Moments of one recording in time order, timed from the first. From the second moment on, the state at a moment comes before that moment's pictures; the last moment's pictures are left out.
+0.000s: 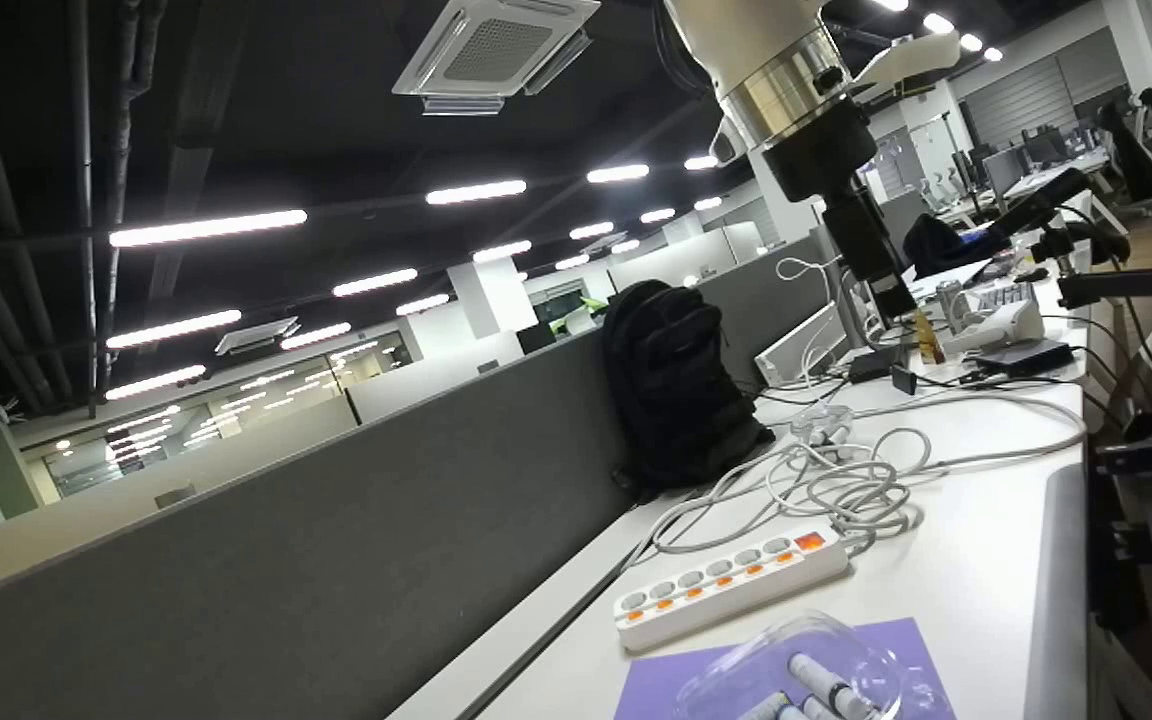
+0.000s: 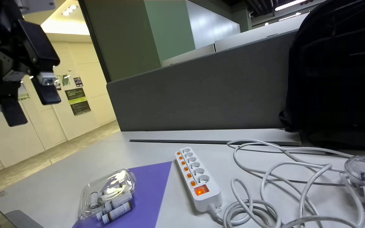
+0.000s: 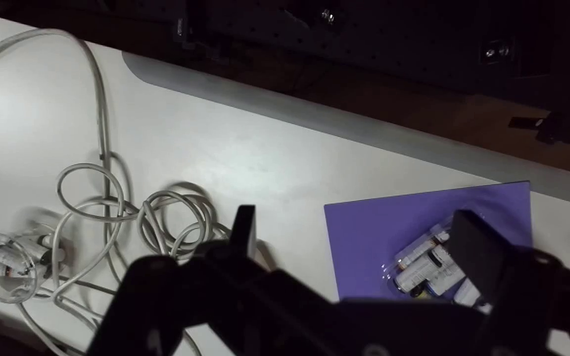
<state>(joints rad) 0.01 -0.92 0.07 -2.82 -0.16 1.83 -0.12</state>
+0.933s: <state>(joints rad) -0.10 -0.77 -0.04 -2.80 -0.27 2.14 -0.12</state>
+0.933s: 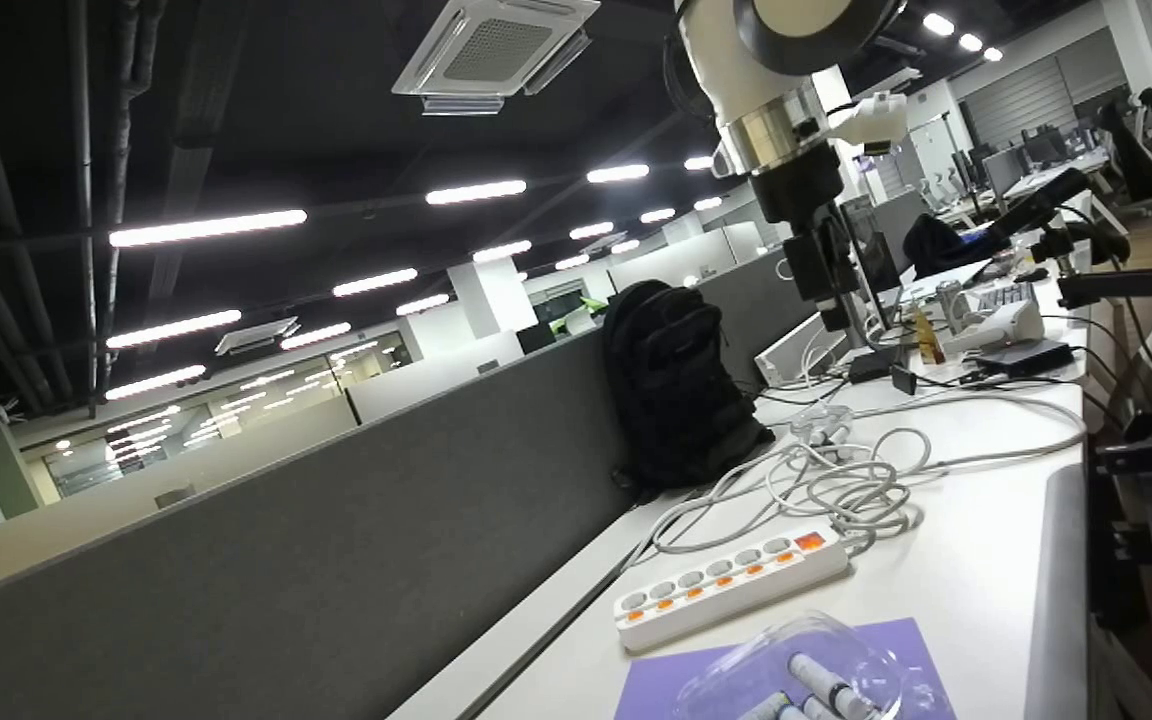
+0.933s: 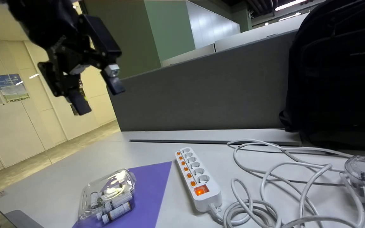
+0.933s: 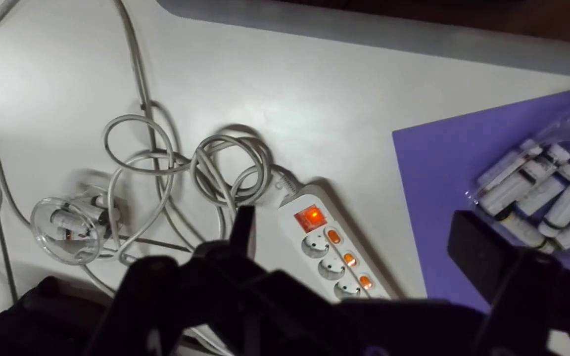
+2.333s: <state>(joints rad) -0.13 0.15 -0.06 -2.35 -0.11 2.71 -0.29</state>
